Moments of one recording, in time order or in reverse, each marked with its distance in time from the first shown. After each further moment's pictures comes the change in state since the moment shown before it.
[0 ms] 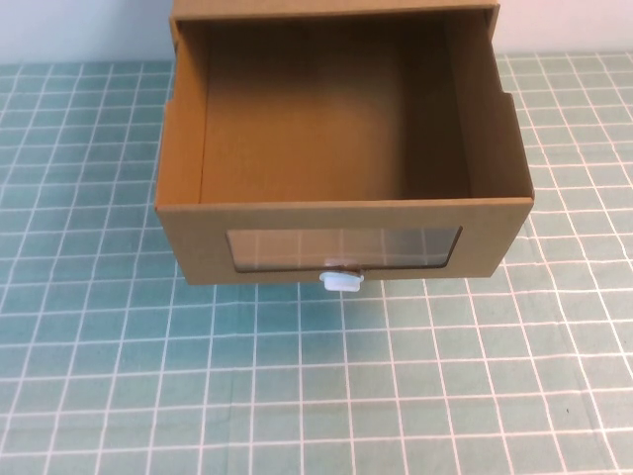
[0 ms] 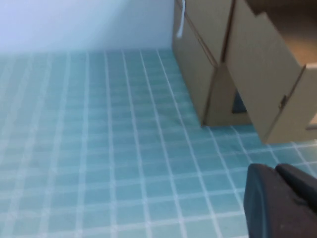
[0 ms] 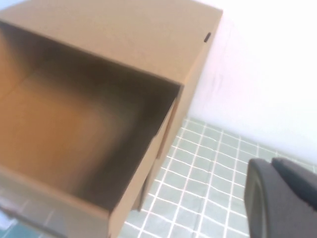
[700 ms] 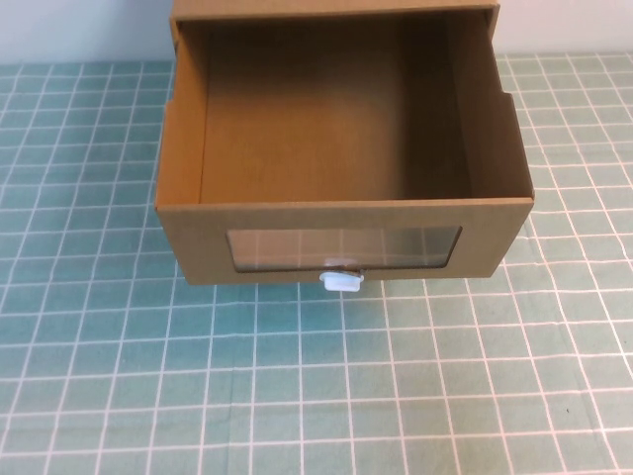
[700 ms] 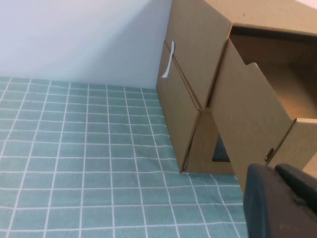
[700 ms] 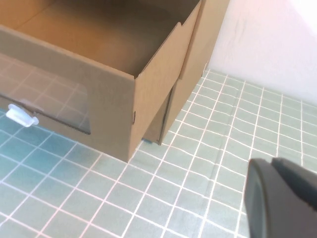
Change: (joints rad) right arm 0.000 -0.299 0.393 0.035 -0.056 0.000; left arm 0.000 0.000 0.130 -0.059 -0.272 -0.073
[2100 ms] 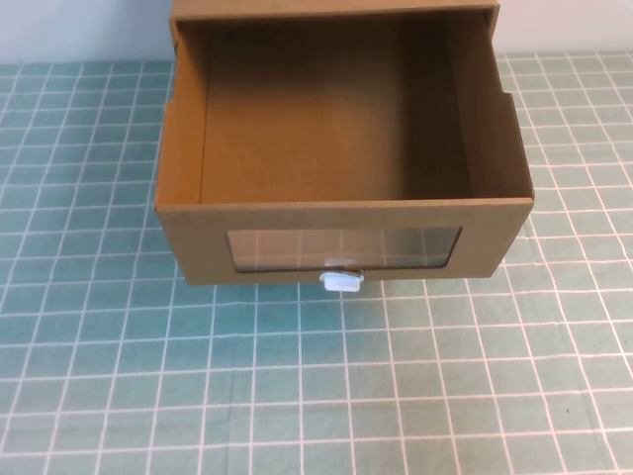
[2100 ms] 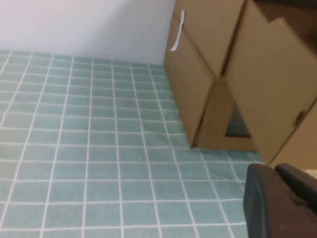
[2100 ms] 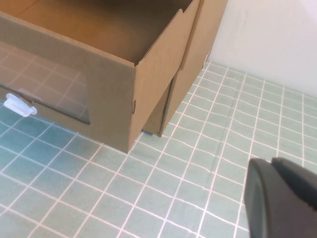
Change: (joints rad) right arm 0.000 0.000 0.014 0.000 0.003 0.000; left arm 0.000 -0.033 0.180 -0.001 -0.109 0.004
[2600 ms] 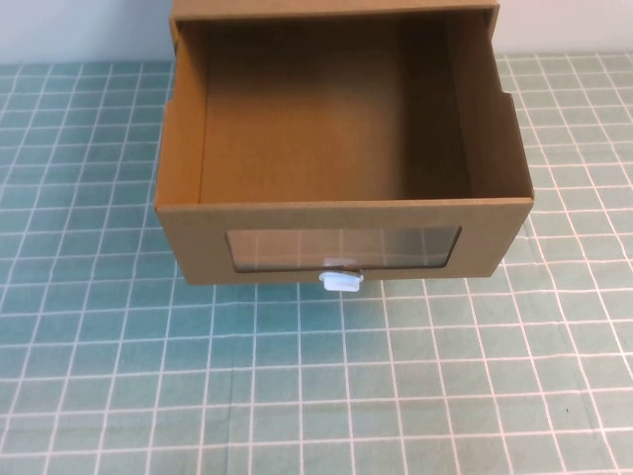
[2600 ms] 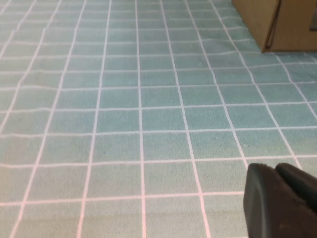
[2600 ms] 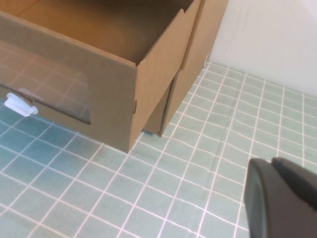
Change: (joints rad) right arm 0.000 0.000 0.000 0.000 0.000 0.000; left arm 0.000 -0.126 0.406 0.244 -0.157 -0.107
